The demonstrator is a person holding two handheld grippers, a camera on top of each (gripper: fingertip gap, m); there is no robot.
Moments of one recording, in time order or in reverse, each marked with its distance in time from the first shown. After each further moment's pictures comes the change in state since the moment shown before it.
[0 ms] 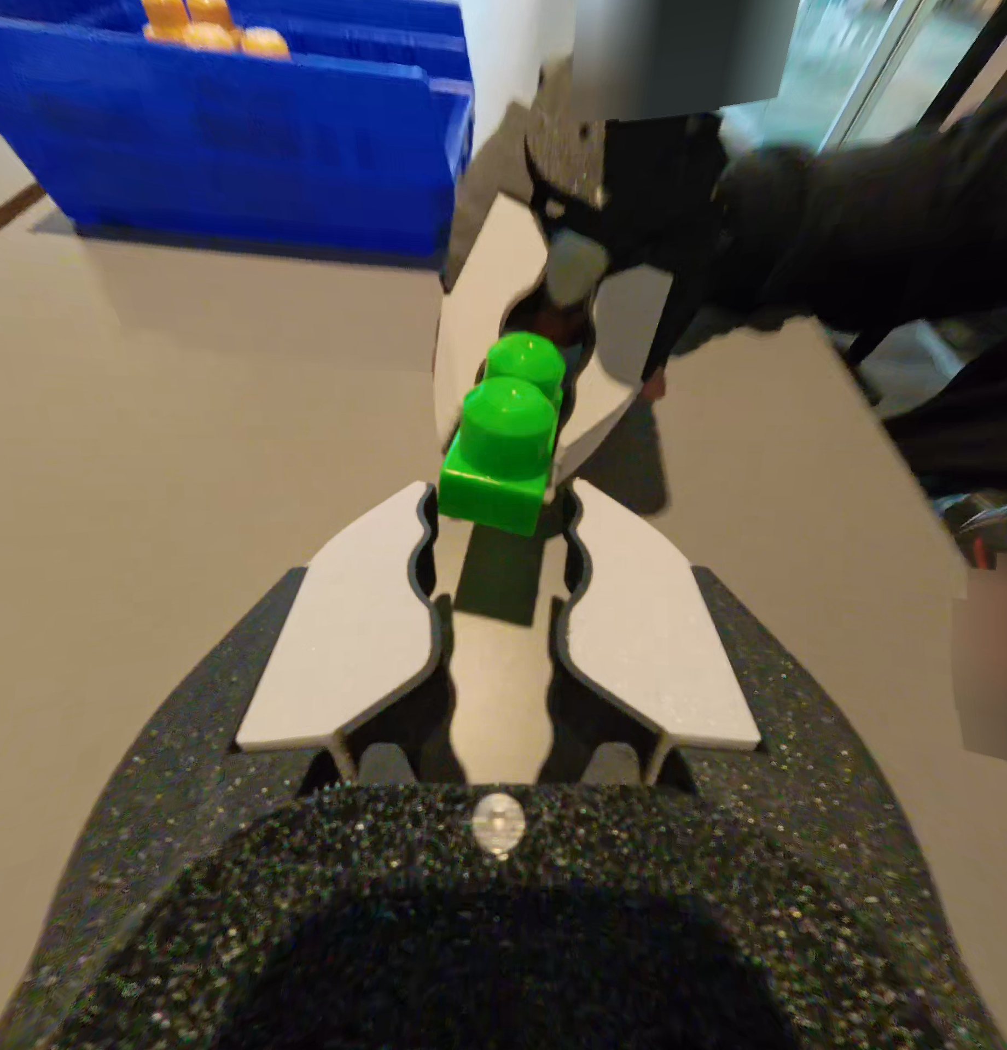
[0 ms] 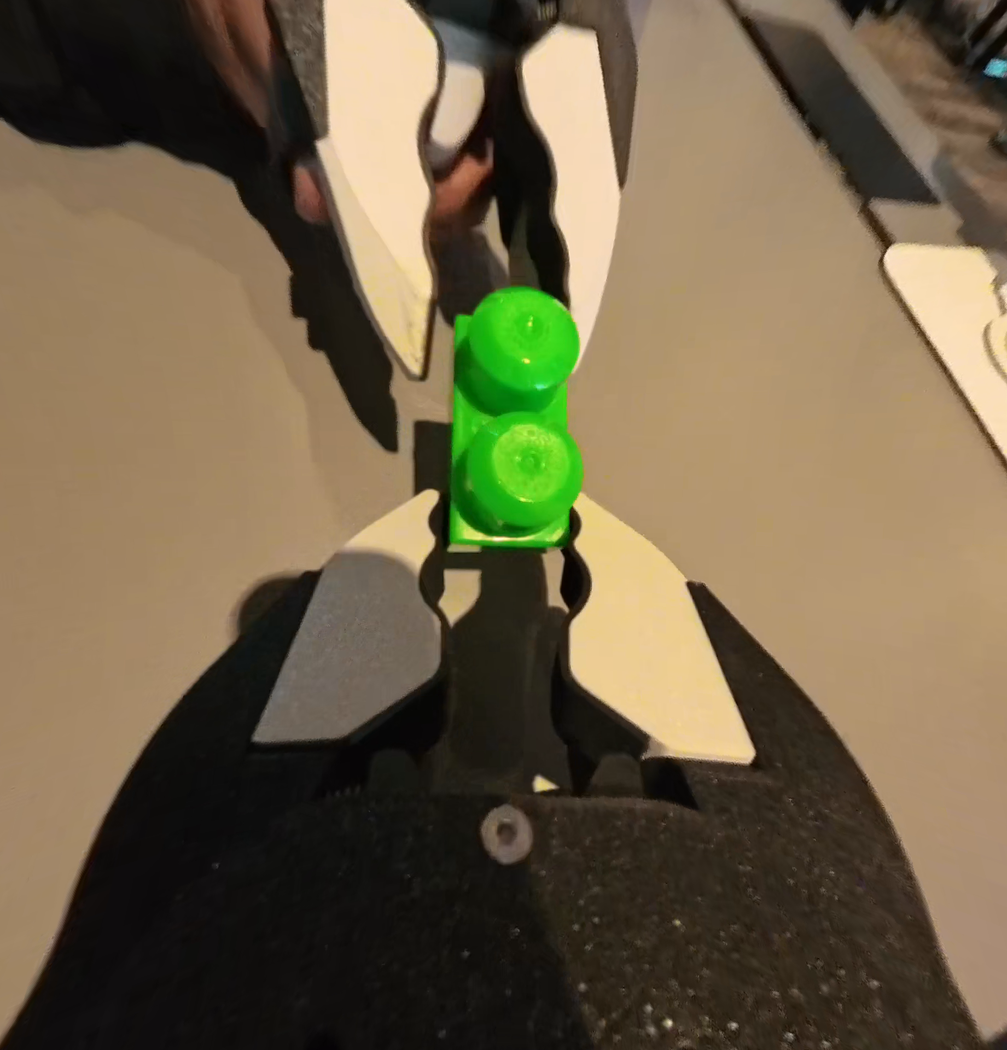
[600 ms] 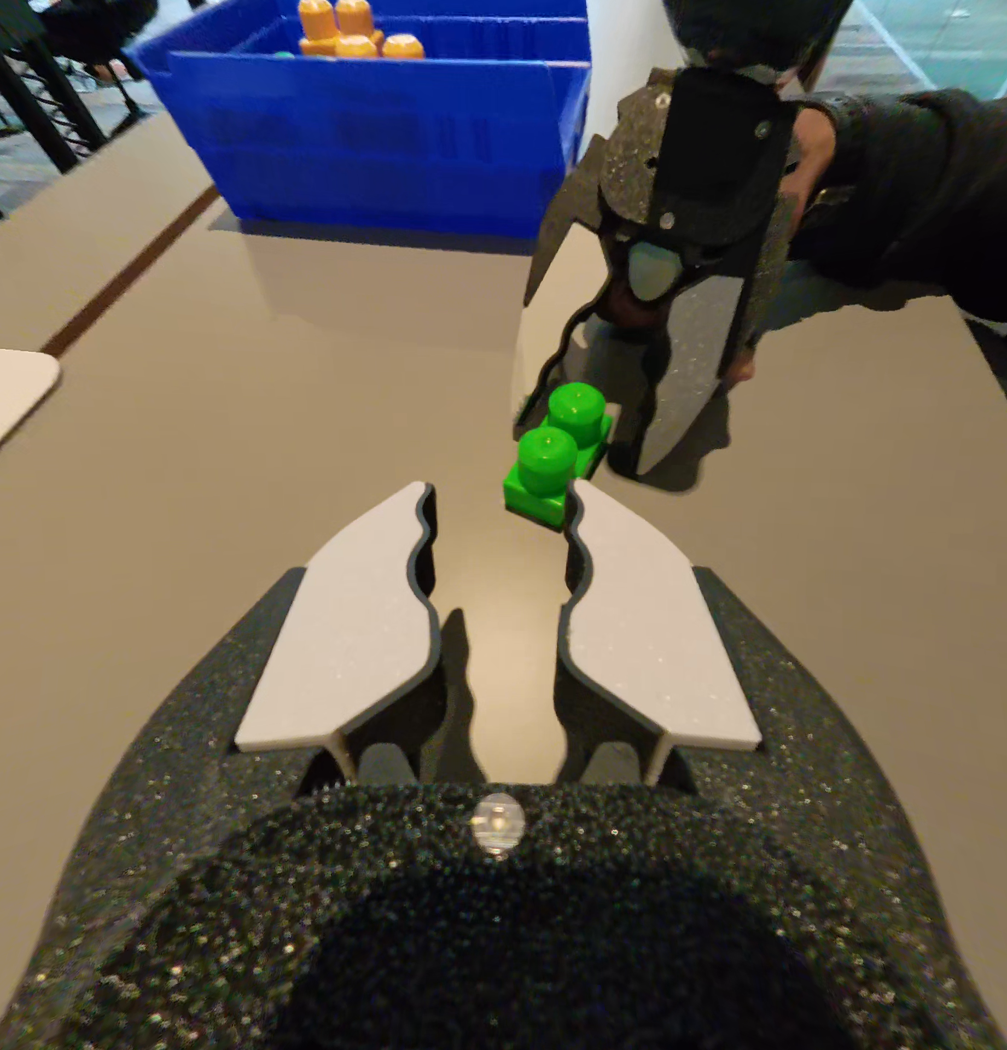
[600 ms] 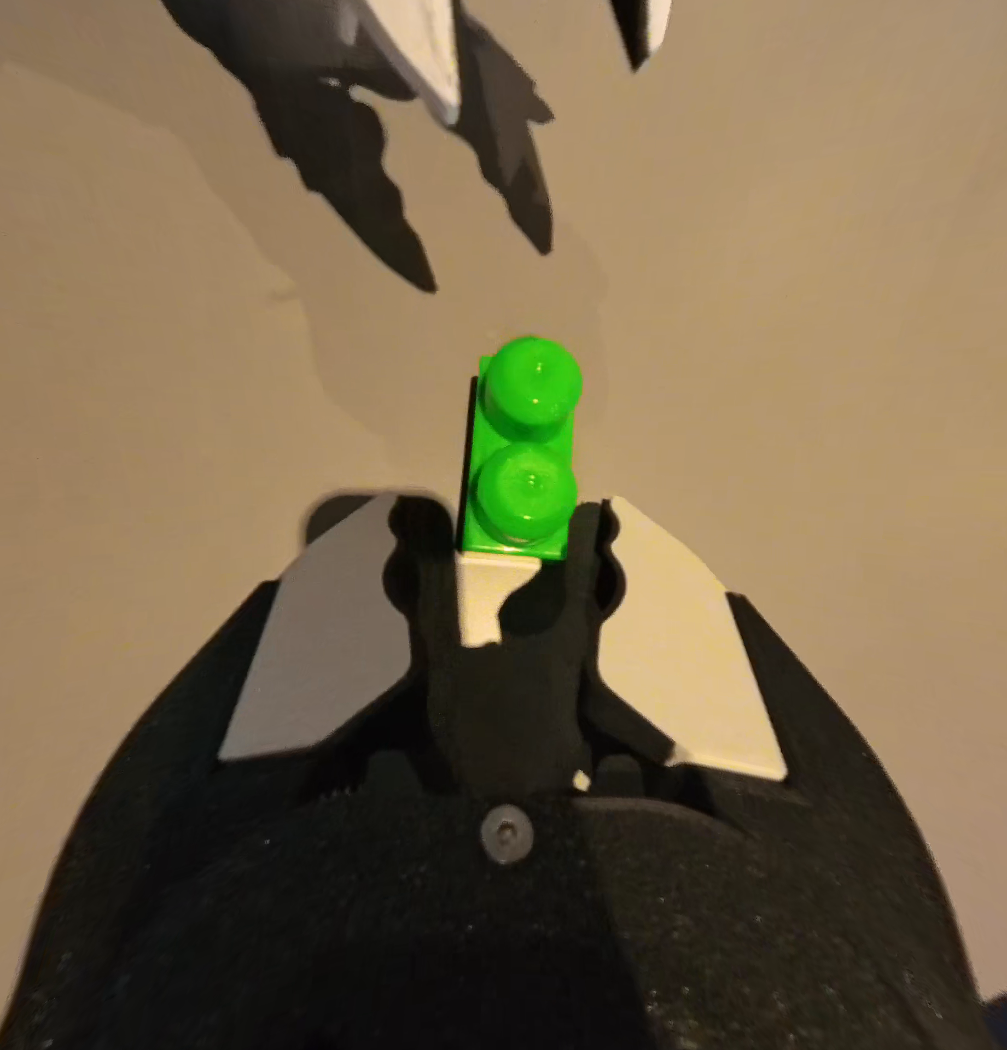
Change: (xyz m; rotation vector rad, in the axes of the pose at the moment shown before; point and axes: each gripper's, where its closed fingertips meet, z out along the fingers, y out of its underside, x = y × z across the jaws) left arm -0.029 -0.002 -0.027 -0.034 -0.189 0.029; right arm 0.001 0.037 0.002 -0.172 -0.054 0.100
